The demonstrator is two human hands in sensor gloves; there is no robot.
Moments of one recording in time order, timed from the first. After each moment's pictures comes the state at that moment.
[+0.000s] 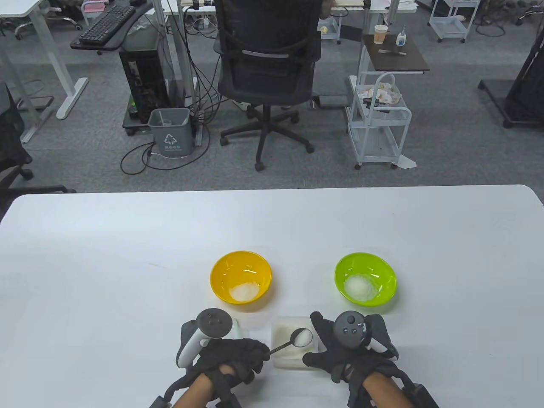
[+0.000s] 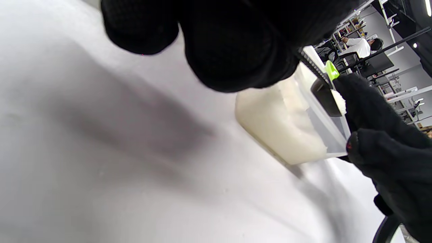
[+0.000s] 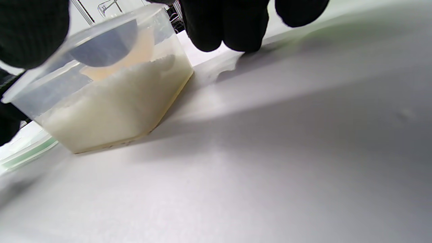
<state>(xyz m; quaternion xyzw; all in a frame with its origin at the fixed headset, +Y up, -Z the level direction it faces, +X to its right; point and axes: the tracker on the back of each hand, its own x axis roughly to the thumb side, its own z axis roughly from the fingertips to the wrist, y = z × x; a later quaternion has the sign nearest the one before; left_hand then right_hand) -0.156 -0.772 -0.324 -0.33 -0.04 0.40 0.86 0.142 -0.772 -0.336 0.16 0.18 0.95 0.22</state>
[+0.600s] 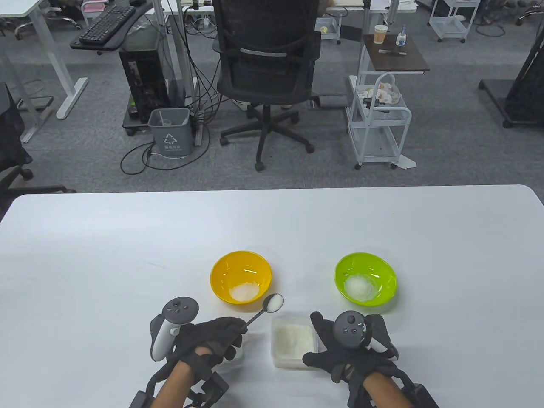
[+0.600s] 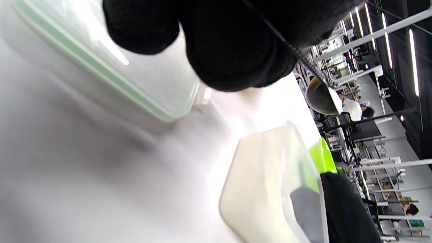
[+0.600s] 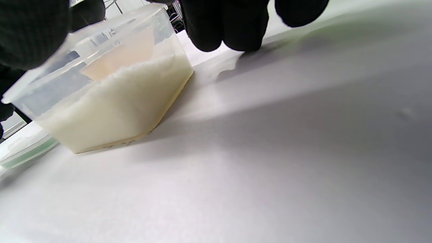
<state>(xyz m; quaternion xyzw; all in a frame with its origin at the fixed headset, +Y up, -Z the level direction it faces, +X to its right) -0.210 -0.765 -0.344 -0.27 0.04 0.49 0.83 0.142 -0.772 -0.336 0.16 0.18 0.95 0.22</state>
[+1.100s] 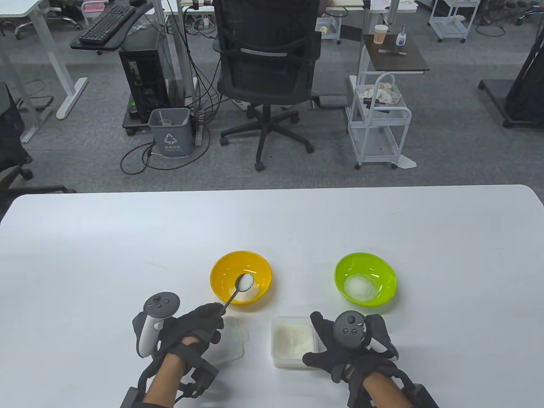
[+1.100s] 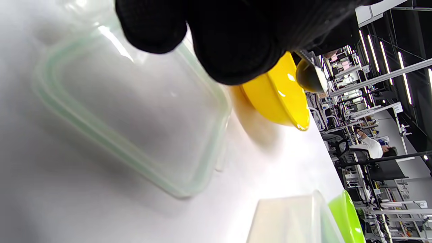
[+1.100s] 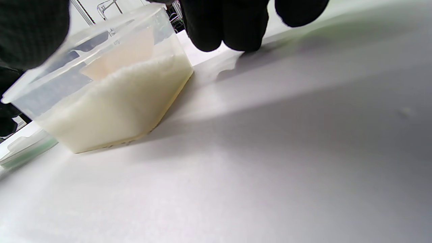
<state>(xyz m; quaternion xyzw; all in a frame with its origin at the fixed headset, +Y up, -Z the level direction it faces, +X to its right) -0.241 -0.765 -0.353 -0.23 0.11 0.49 0.83 0.142 -0.773 -0.336 0.16 0.18 0.95 0.22</state>
